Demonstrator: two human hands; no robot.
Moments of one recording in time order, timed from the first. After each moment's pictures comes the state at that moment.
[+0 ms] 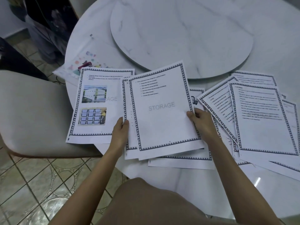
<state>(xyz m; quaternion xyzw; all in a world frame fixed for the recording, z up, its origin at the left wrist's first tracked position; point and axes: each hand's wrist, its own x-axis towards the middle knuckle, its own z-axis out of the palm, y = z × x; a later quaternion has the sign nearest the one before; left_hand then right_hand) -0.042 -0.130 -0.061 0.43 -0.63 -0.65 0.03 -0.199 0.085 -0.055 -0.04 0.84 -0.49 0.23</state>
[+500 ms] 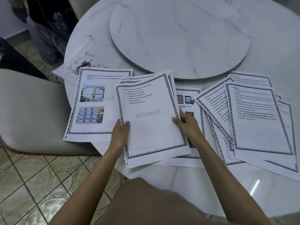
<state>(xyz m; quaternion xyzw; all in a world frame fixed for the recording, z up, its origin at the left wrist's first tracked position) -0.039 -0.118 -0.061 0.42 -0.64 -0.63 0.04 -0.174 0.070 -0.050 -0.08 0.84 -0.47 0.28</state>
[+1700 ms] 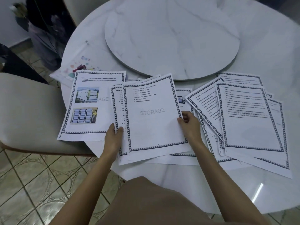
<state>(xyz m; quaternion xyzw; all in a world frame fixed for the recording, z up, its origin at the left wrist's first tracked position) -0.029 -0.097 -0.060 0.44 -0.67 -0.60 0.06 -0.177 0.098 -0.058 -0.01 0.85 -0.51 0.14</state>
